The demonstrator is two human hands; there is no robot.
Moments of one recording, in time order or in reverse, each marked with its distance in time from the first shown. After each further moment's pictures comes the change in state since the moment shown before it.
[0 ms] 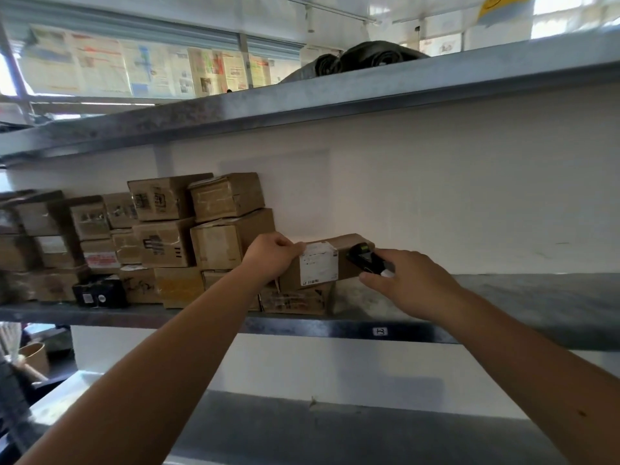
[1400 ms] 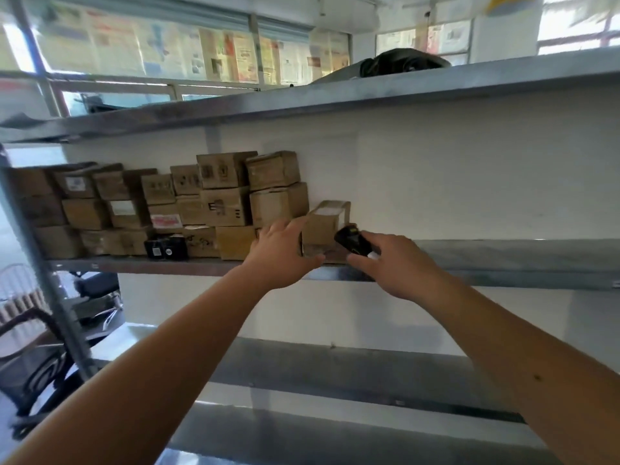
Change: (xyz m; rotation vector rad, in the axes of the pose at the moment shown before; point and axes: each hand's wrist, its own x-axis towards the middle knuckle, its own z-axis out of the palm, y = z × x) left_hand -0.184 -0.017 -0.094 0.517 -0.059 0.265; right_hand -0.113 -0.114 0.024 0.033 0.004 -0.033
